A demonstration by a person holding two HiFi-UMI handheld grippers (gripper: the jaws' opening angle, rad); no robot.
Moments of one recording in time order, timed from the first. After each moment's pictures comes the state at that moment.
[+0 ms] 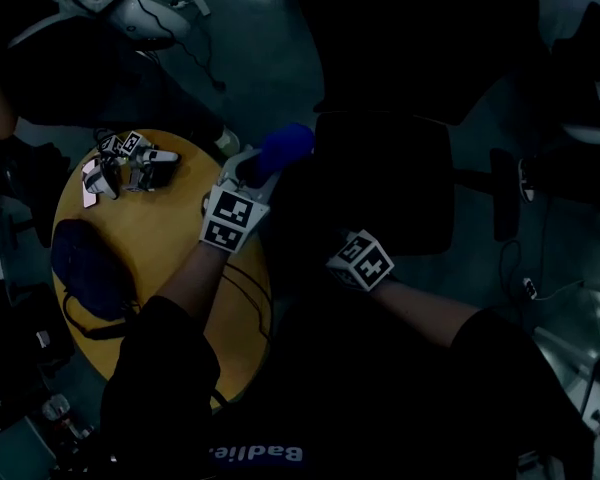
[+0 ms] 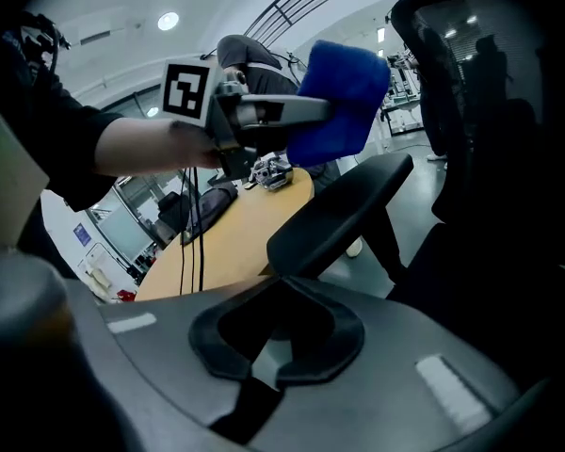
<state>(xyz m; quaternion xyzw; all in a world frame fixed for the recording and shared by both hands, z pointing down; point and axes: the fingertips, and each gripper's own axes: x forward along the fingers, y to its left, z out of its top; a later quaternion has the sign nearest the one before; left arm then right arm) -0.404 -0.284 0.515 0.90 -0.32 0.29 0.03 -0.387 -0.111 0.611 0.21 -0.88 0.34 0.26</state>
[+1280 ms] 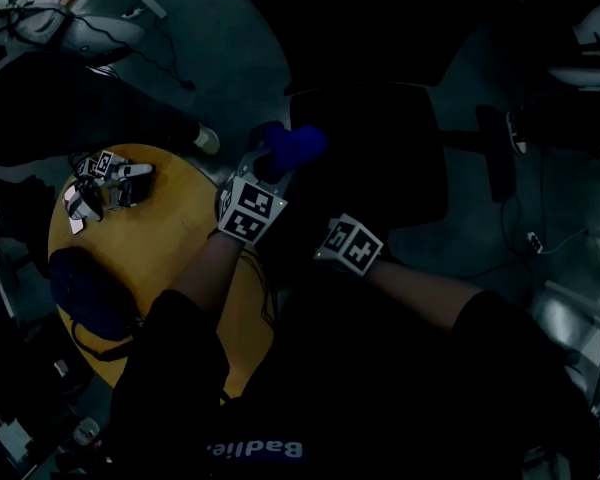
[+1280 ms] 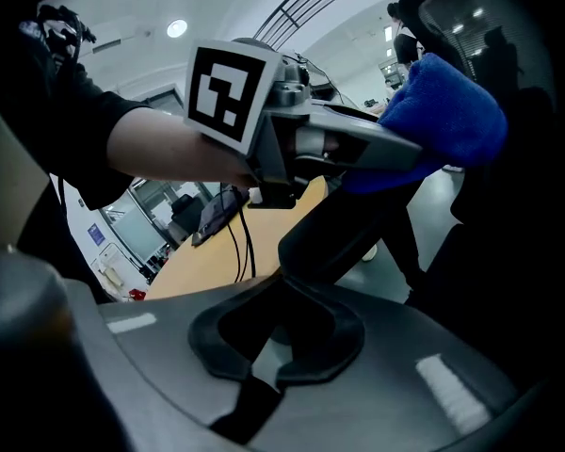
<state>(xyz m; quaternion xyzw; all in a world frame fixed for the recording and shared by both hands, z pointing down) -0.332 -0.260 0.581 0.91 -0.22 0.35 0.03 -0.400 -0.104 0.614 0.17 -0.89 0.34 0.24</state>
